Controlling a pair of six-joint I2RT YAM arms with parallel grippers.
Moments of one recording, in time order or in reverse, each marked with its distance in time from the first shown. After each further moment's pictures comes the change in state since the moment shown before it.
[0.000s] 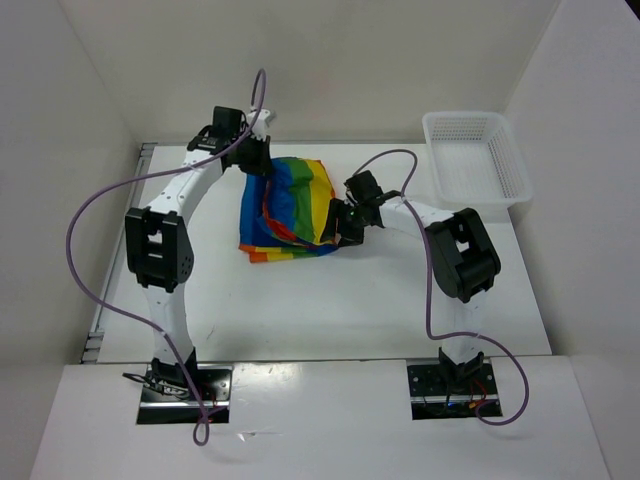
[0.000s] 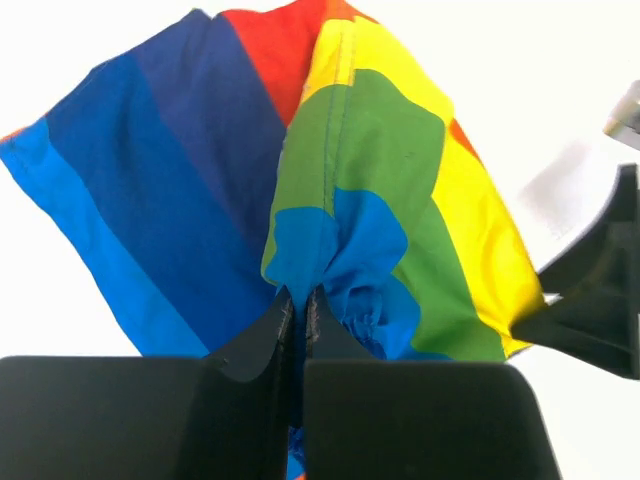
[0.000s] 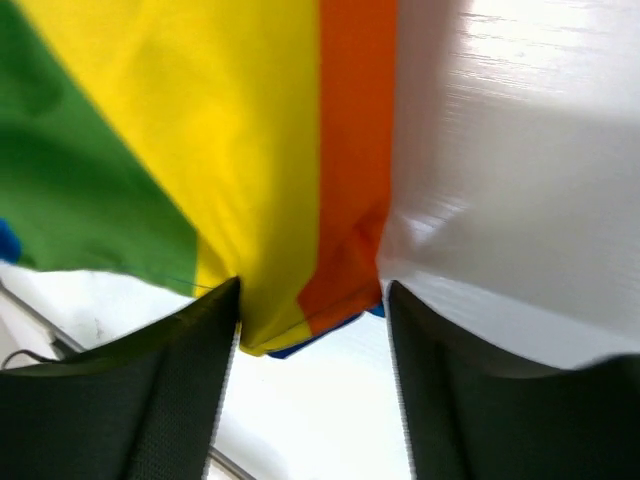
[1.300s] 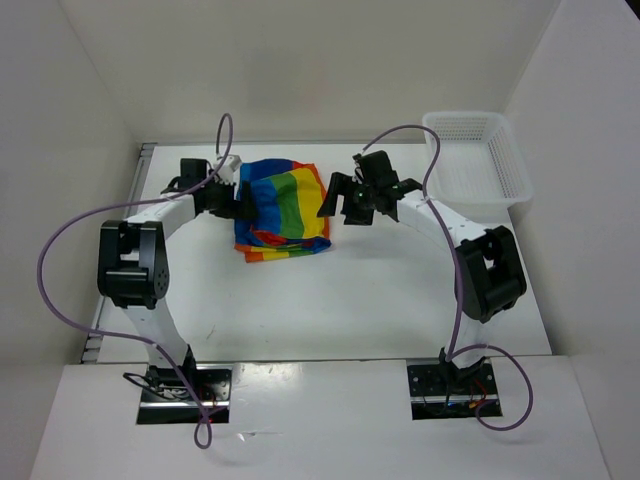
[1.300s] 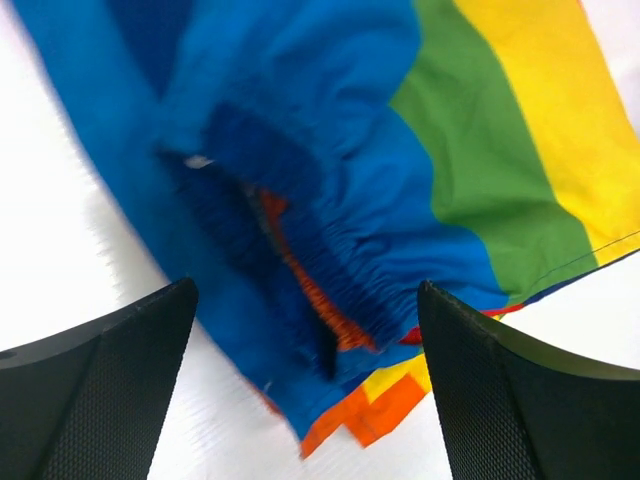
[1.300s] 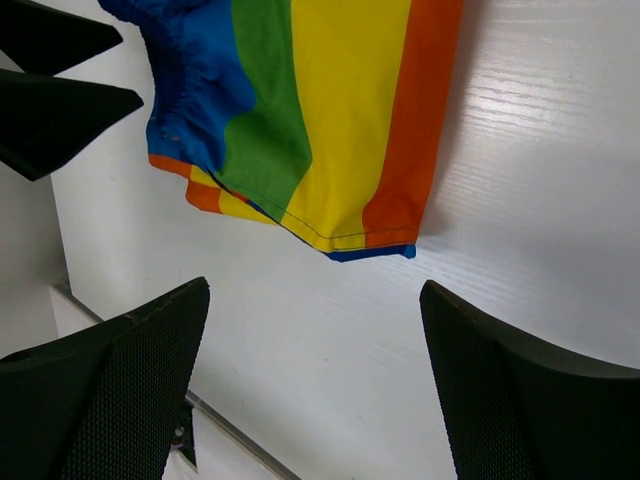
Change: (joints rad) left arm 0.191 -0.170 -0.611 0.345 0.129 -0.003; right arm -0.011 -0.199 0.037 -0.025 0.023 0.015
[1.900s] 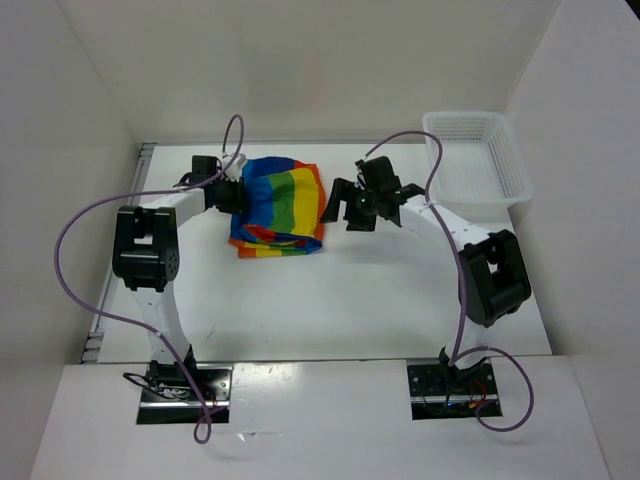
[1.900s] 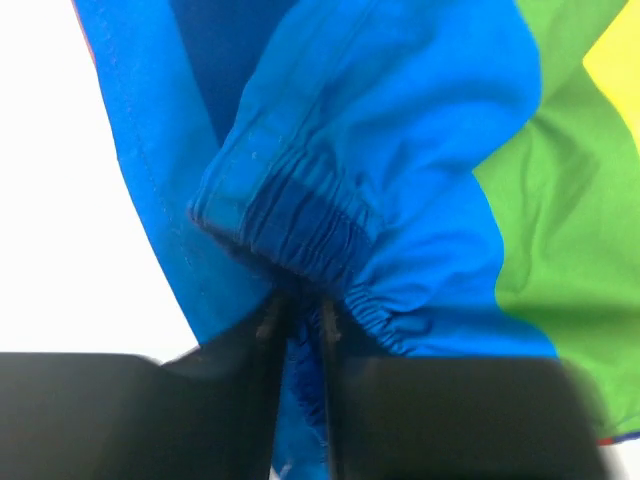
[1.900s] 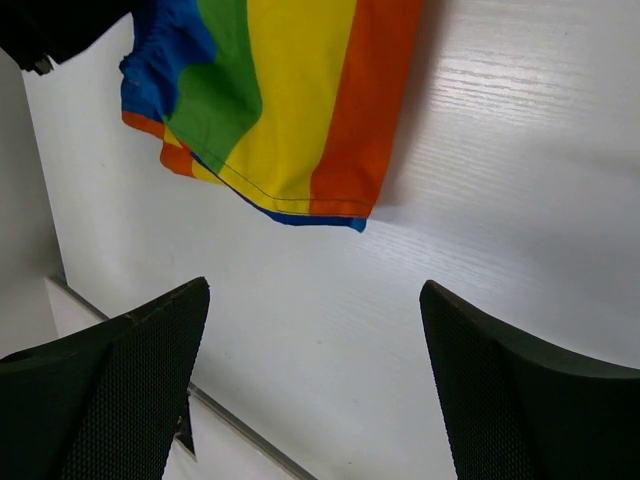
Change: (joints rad) left arm -0.031 0.172 0.121 0.040 -0.137 -0.007; right arm 0.000 -0.035 -0.059 0.002 -0.003 0.009
